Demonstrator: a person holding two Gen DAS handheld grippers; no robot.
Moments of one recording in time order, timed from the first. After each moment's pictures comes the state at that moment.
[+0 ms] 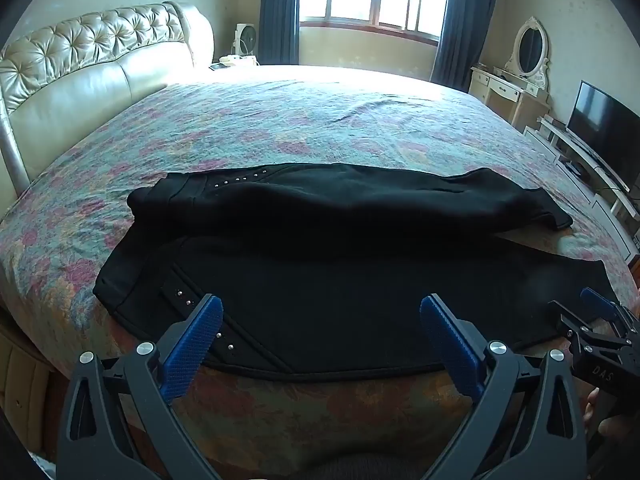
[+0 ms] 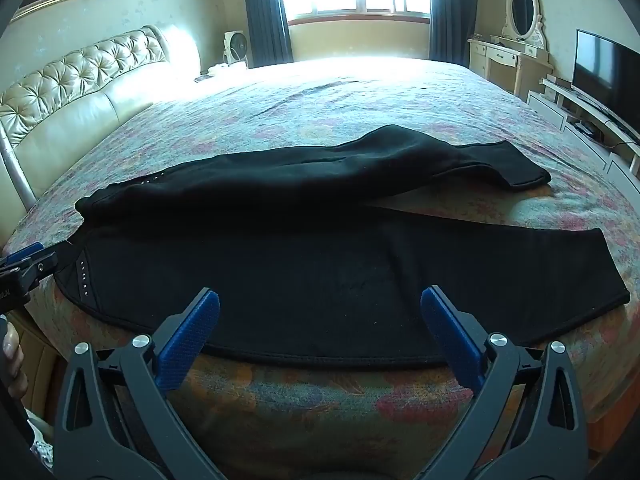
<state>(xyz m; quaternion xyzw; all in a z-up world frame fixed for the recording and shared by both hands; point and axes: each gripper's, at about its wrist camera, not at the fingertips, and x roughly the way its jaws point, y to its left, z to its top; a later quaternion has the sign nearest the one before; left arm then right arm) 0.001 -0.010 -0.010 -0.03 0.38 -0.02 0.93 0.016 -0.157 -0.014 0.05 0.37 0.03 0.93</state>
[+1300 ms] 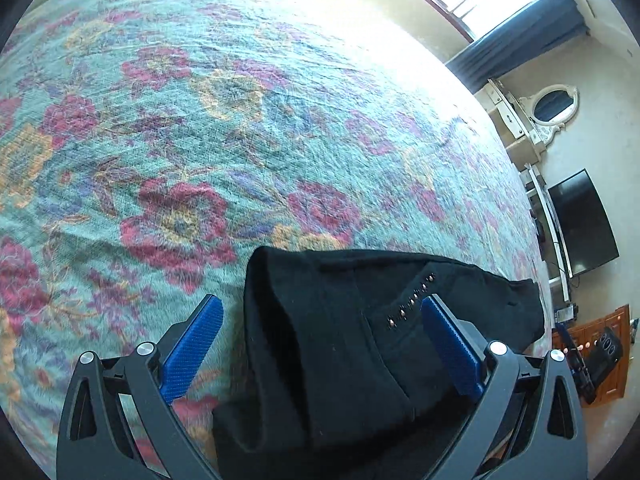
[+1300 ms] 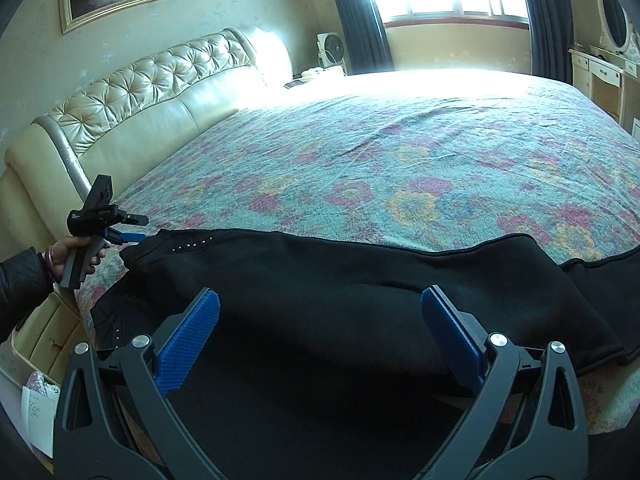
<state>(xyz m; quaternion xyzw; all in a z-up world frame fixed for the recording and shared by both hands) 0.263 0.259 -0.077 -0.24 0.52 -0.12 0.81 0.205 -0.152 0.002 0.06 0.36 0.23 0.90</state>
